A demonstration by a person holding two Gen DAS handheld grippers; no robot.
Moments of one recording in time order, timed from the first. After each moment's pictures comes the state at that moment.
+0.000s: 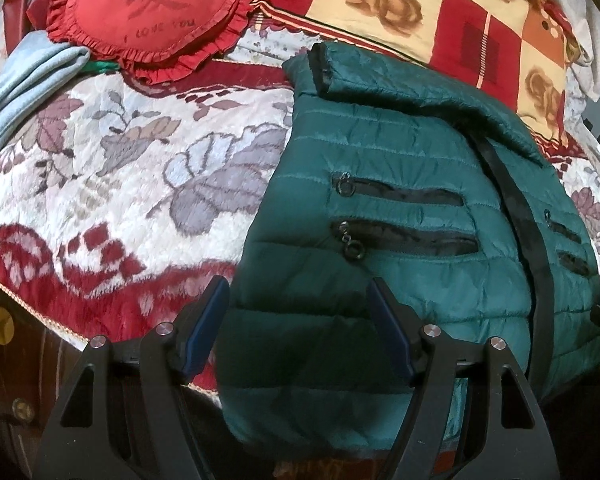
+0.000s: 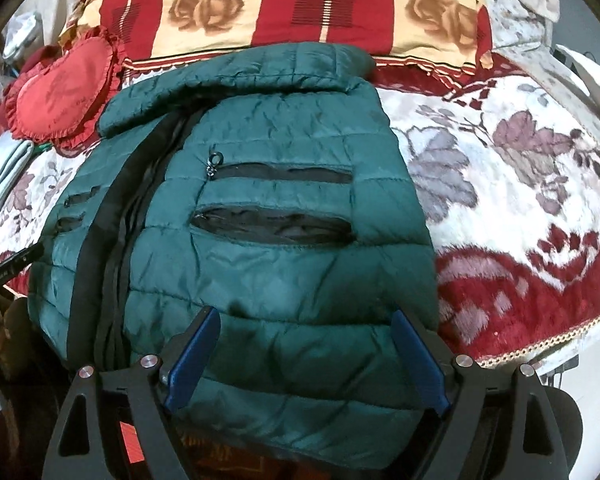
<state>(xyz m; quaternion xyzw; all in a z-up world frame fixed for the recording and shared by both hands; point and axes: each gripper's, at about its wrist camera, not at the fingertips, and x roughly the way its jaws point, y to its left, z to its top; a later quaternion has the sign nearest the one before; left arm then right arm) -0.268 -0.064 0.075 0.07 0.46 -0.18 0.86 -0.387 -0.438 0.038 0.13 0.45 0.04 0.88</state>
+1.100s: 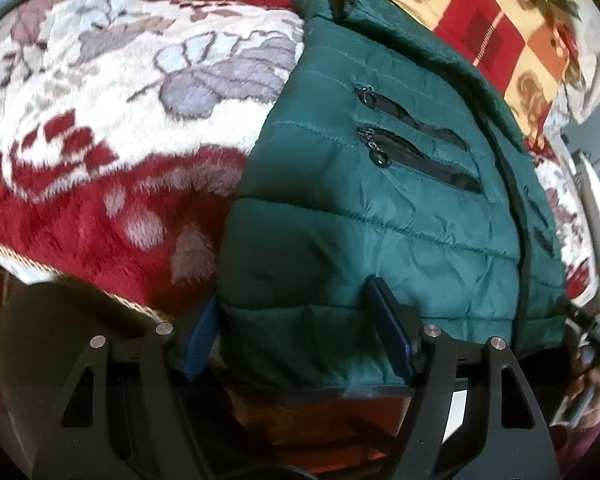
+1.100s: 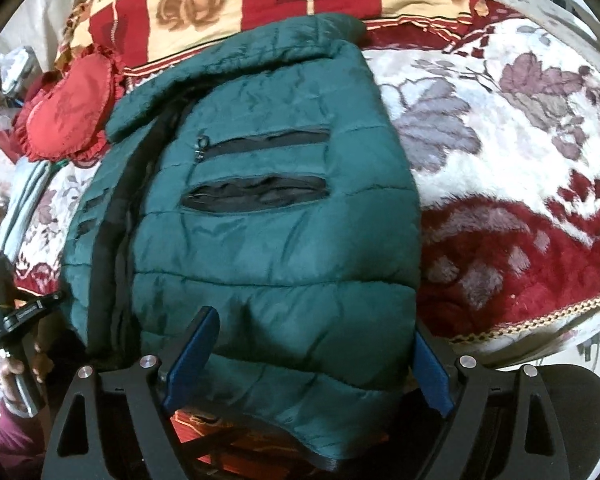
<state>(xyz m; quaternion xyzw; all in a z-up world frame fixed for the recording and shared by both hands) -0.266 -0.029 0.038 -0.03 0.57 -0.24 0.78 -0.394 -0.468 0.019 0.21 0.47 0.09 0.85</state>
